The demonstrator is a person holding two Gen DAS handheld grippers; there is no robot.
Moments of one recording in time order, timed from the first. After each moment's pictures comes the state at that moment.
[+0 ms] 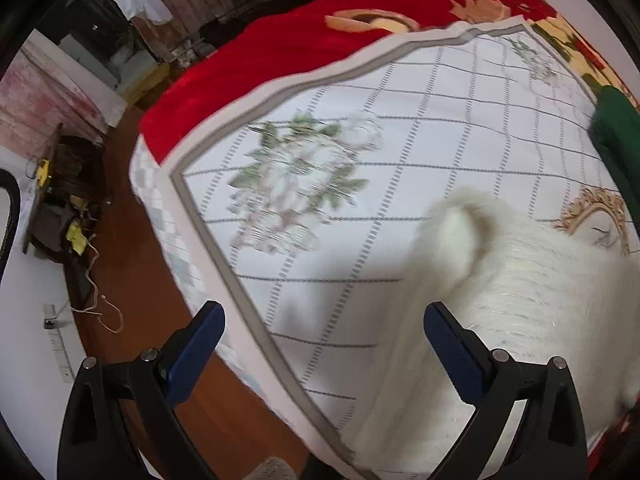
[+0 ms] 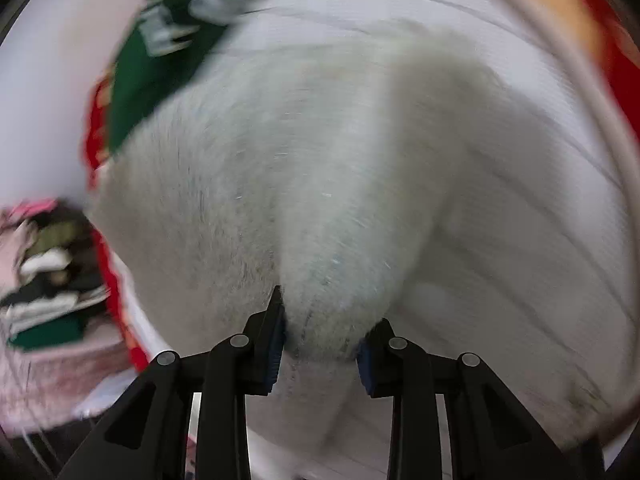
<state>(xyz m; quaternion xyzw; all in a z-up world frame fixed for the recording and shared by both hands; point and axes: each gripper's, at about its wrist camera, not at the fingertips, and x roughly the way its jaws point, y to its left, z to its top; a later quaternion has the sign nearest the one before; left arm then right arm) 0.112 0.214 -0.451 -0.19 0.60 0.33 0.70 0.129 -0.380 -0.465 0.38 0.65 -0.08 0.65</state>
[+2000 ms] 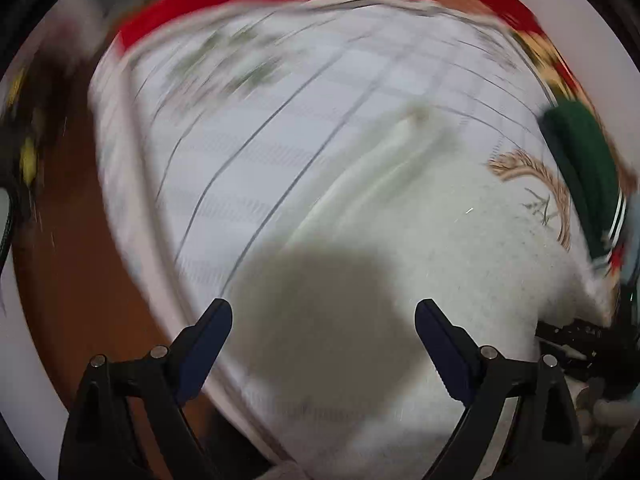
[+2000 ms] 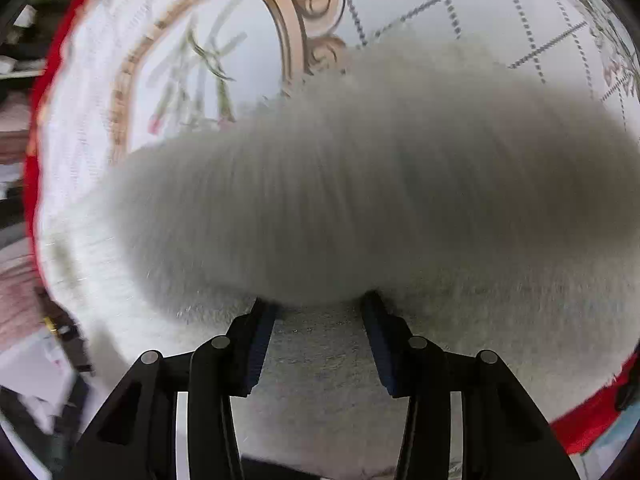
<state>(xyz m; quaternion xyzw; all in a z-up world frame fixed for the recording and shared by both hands) 0.065 0.120 -0.473 -0.38 0.56 0.30 0.68 0.253 -0.208 -0.499 0.03 0.79 0.12 0.61</state>
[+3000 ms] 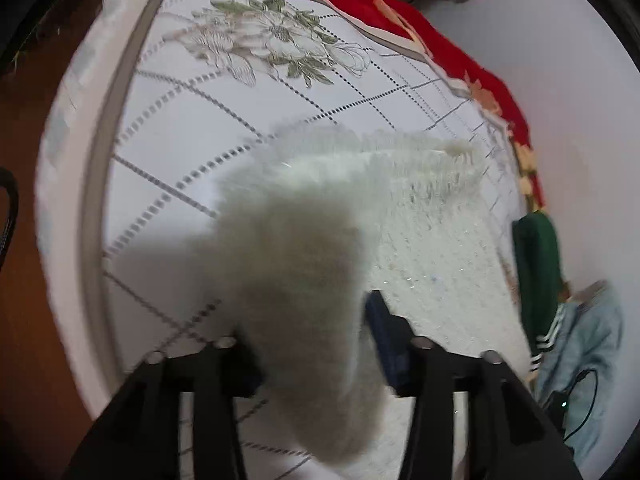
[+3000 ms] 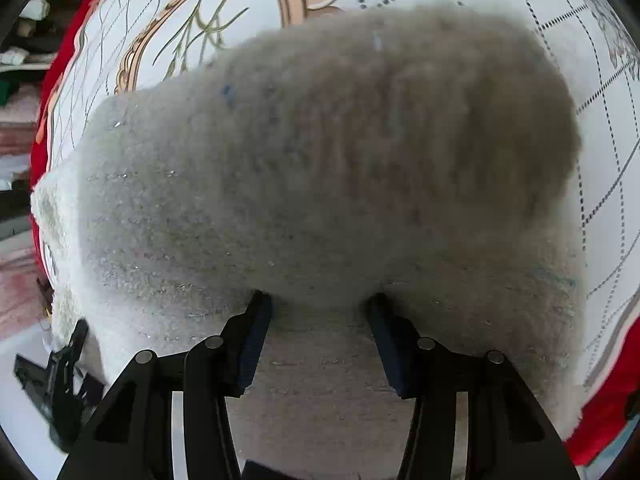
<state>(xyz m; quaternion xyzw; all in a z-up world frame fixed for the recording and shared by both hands) 0.048 0.145 -0.537 -0.52 0.38 0.27 0.72 0.229 -0.209 -0.517 0.01 0.78 0.13 0.61</state>
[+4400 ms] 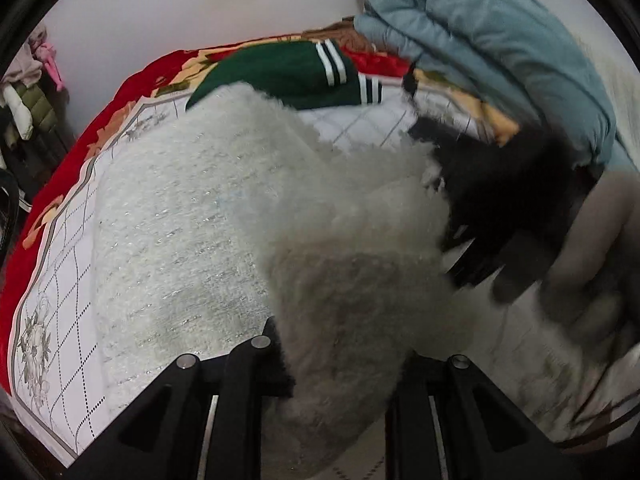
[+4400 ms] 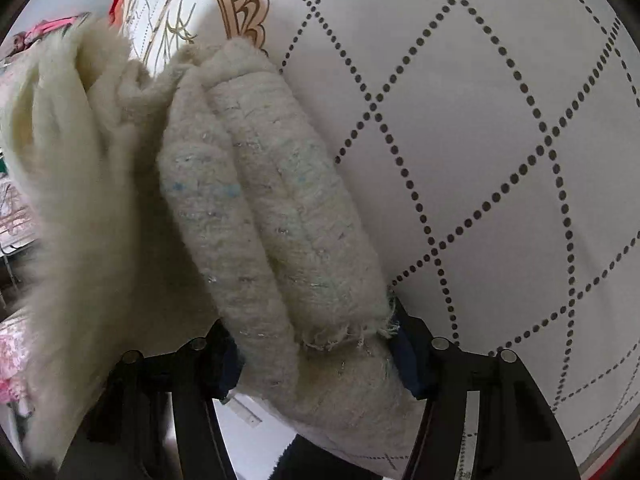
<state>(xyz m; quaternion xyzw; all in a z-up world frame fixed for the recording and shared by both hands) 0.113 -0.104 -0.461 0.06 0.47 -0.10 0.87 0.189 -0.322 -0.548 0.21 0.79 0.18 0.55</state>
